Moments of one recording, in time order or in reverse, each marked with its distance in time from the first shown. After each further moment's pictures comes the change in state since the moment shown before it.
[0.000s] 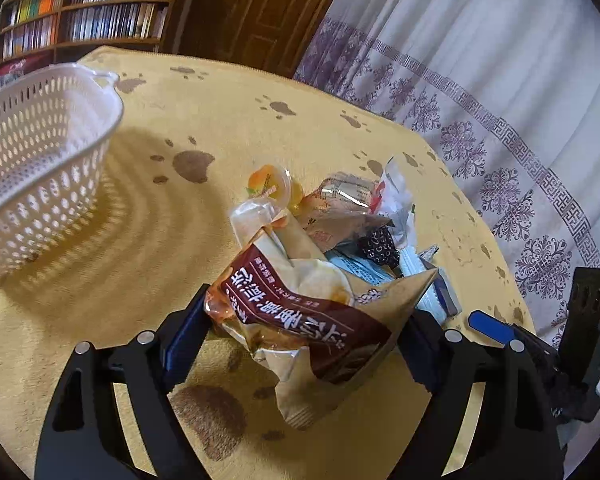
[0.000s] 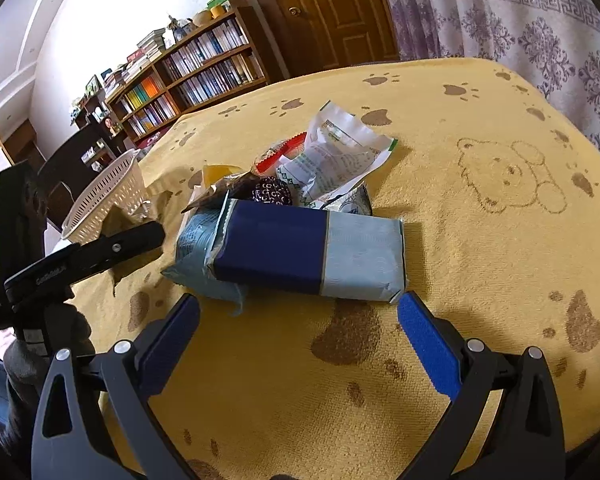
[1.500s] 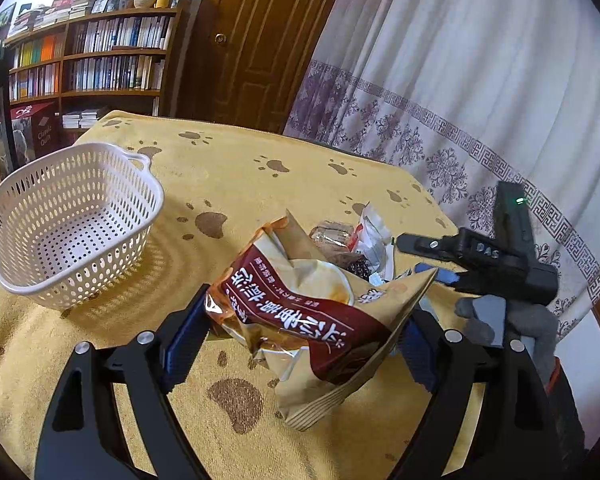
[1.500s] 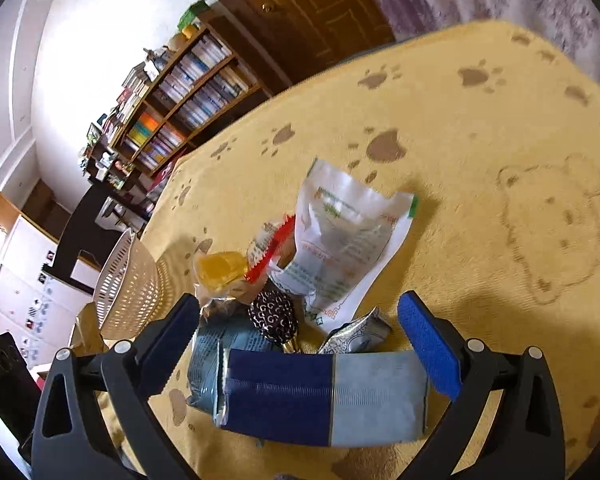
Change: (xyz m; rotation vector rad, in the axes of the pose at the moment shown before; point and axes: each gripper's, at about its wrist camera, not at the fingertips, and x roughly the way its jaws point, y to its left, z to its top) left arm -0.070 -0.012 0.001 0.082 -0.151 0.026; right arm 0.057 -0.035 0.086 0.218 0.060 0.148
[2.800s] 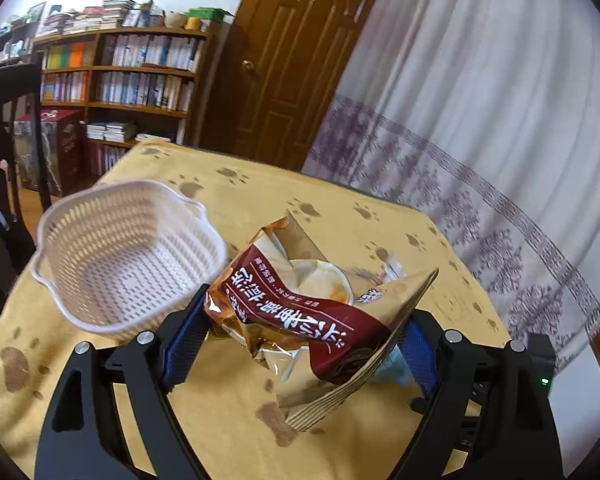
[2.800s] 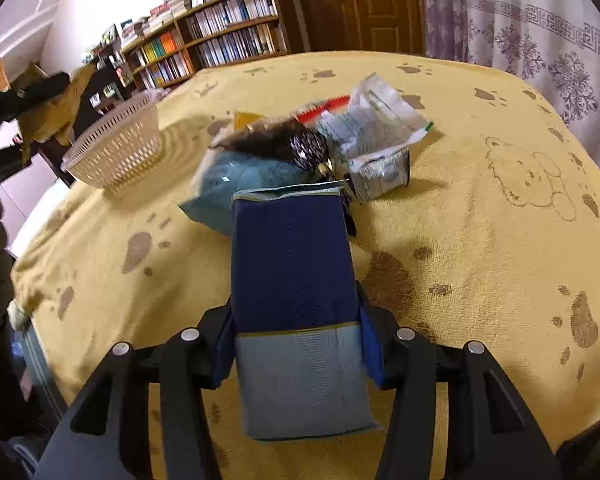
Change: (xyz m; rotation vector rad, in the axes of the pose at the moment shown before) left arm -0.045 0.037 0.028 -0.074 -0.118 0.059; right arm -0.023 0.061 -0.127 -0.379 0.021 -0.201
